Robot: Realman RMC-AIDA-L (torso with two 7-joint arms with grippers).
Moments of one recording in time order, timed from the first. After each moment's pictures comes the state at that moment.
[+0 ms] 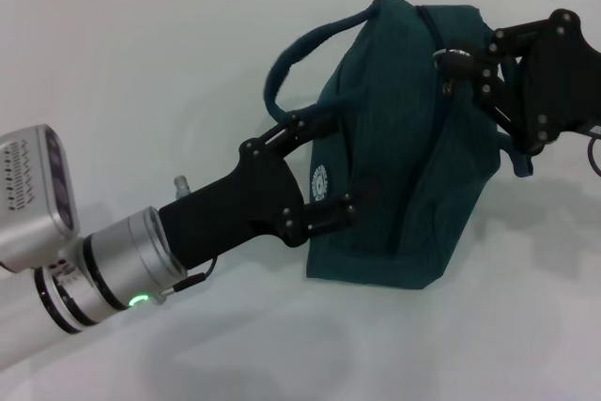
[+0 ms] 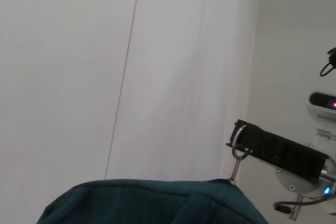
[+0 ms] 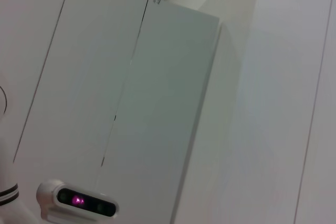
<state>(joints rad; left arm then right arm) -0.53 -2.11 1.18 -0.04 1.10 1.70 -0.60 0.47 2.02 -1.18 -0.72 -1.23 -1.64 0.87</state>
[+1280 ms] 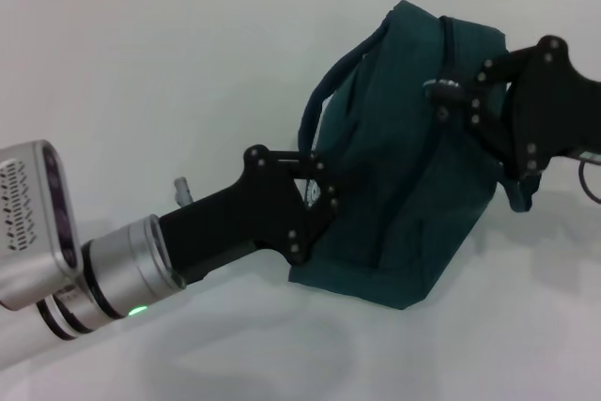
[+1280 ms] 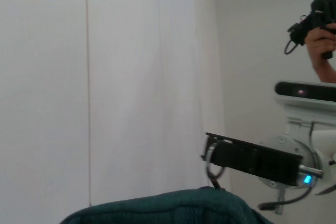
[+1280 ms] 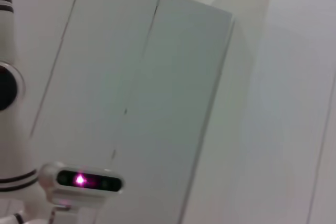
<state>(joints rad) -0.51 -2.11 1.18 0.00 1.15 1.73 -0.43 0.47 2.02 -1.21 -0.68 -1.24 -1.64 0.80</state>
